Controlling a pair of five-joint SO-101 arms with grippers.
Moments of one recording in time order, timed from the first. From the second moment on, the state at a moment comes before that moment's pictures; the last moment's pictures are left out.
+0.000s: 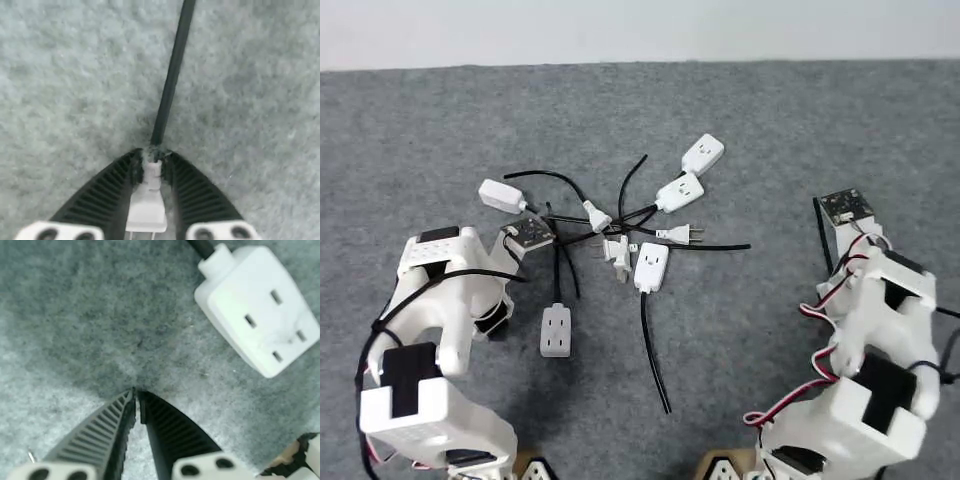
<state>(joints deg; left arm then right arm) -14.6 7.6 35.0 74.2 -48.9 28.0 4.7 34.6 44.8 44.5</state>
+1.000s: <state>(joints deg) -14.6 7.6 35.0 74.2 -48.9 25.6 6.3 32.0 53.7 37.4</state>
